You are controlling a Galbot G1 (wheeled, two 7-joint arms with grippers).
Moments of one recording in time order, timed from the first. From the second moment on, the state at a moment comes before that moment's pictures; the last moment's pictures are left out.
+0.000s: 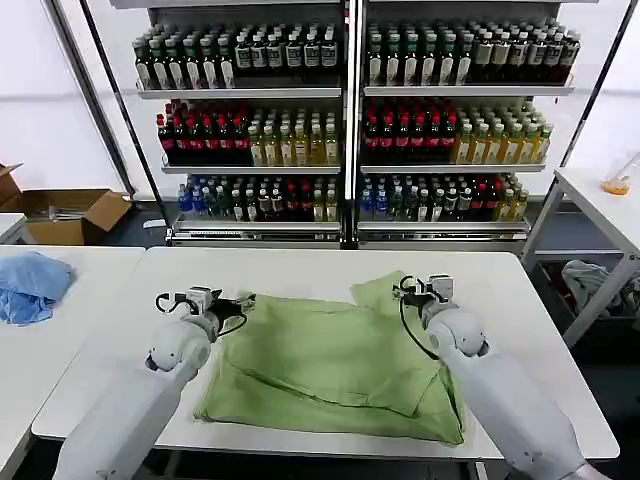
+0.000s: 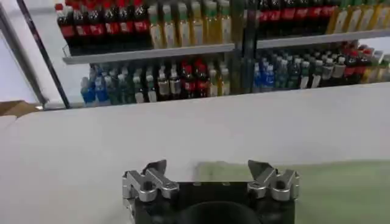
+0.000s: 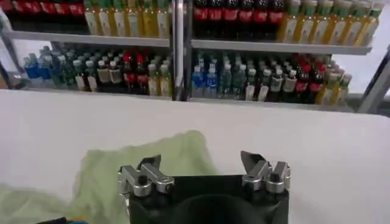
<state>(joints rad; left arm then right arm) 0.64 -1.04 -0.01 -1.40 -0.73 0.54 -0.23 -0.53 1.11 -0.05 1.35 0.80 -0.57 0.39</state>
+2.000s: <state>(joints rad) 0.84 -0.90 -0.13 -1.65 -0.93 0.46 -0.10 -0.84 0.98 0.12 1.76 0.72 -0.47 0.30</state>
